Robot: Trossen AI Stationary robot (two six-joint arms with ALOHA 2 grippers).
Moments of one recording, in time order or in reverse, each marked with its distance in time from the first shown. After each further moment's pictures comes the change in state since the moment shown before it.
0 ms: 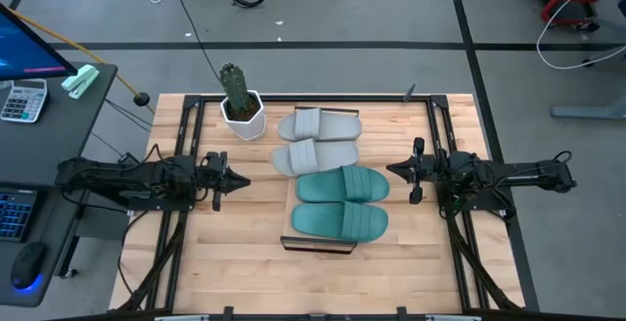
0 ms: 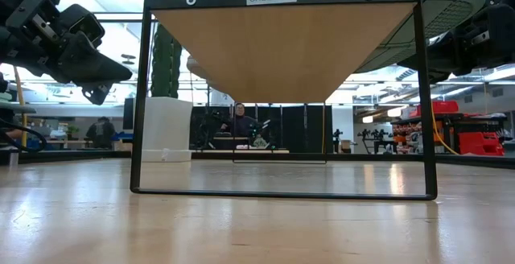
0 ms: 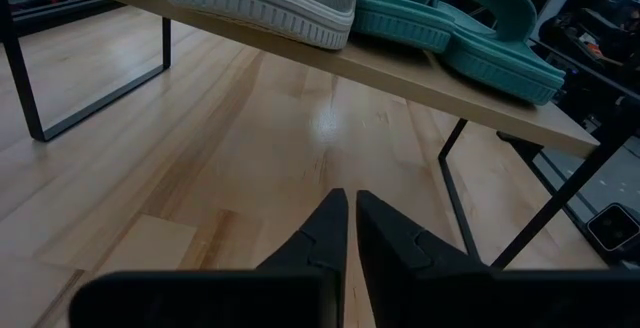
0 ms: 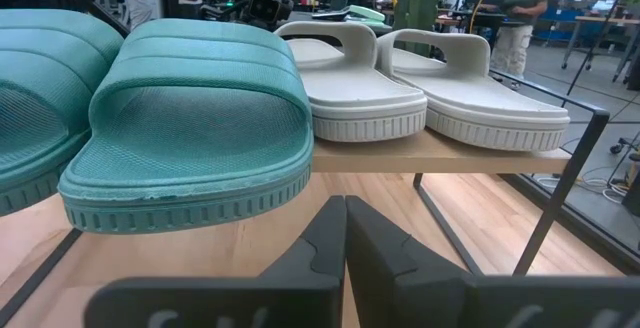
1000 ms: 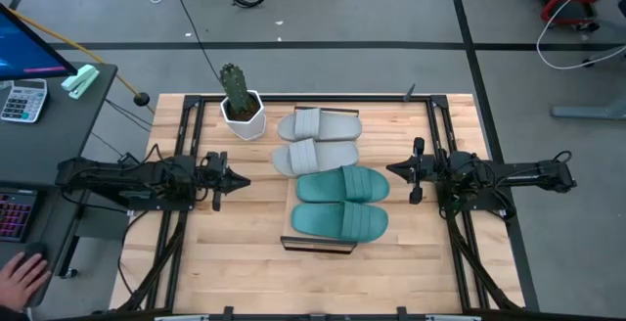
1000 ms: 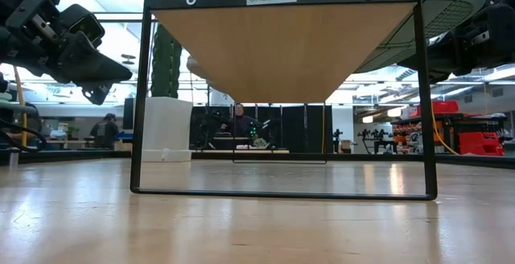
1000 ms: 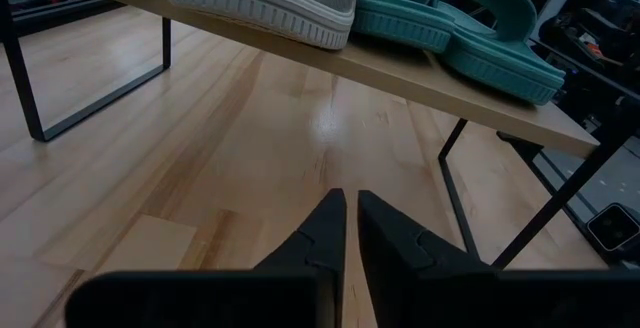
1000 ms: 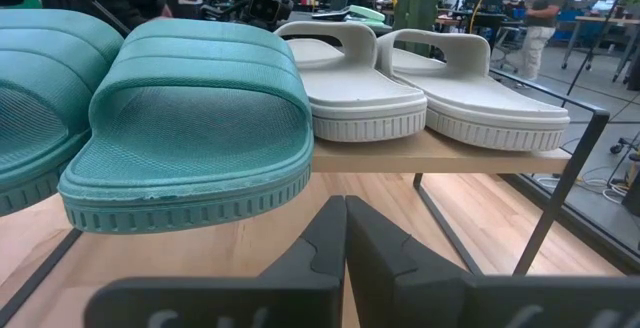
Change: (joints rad) left arm 0.000 0.000 0.000 0.000 0.000 0.000; right arm 0.000 0.000 0.000 0.000 0.000 0.000
